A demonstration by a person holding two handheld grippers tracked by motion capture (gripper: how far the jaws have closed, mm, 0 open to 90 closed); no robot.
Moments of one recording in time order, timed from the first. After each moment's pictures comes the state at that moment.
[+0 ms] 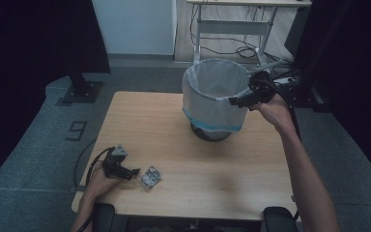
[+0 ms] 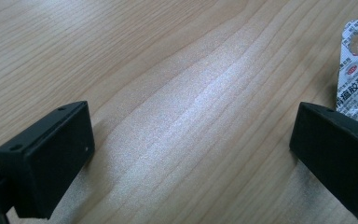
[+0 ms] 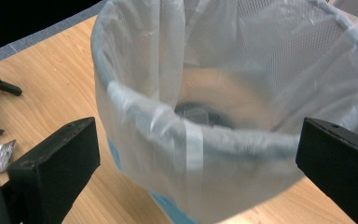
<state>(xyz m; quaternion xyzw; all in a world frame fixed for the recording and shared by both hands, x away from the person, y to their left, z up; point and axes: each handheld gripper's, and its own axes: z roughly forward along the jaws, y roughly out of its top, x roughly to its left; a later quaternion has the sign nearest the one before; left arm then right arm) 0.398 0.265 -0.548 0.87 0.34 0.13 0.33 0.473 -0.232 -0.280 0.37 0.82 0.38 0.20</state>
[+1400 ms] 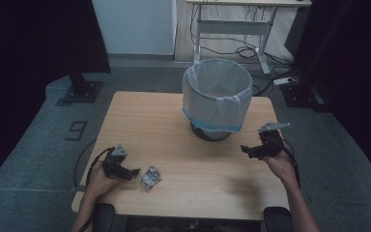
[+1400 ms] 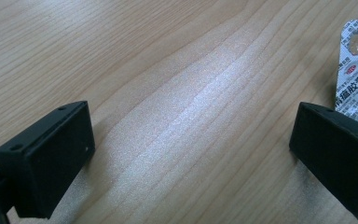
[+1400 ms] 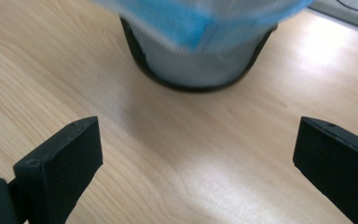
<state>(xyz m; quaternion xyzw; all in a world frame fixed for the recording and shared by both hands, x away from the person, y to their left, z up) 0.397 0.265 -0.548 0.87 0.34 0.13 0.33 0.406 -0.288 -0.443 0.41 0.81 0.37 0.20</state>
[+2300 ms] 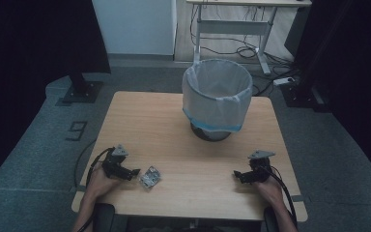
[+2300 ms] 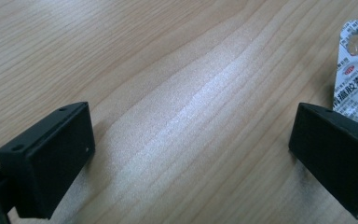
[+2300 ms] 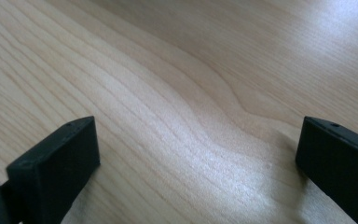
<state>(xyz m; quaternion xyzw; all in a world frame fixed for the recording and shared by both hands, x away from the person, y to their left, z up) 0.396 0.264 -0.546 0.87 0.35 0.13 0.32 0.380 -0.281 -0.558 0.42 0.82 0.35 0.18</state>
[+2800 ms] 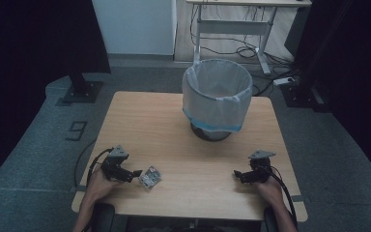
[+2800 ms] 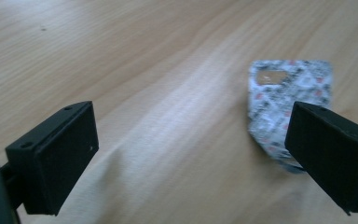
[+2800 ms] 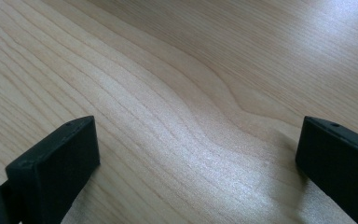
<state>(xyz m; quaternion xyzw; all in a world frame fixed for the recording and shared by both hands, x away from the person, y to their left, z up) 0.374 0.254 -0.524 0.86 0.34 0.10 0.37 0.380 -0.282 -0.558 0.42 0.82 0.35 0.18</state>
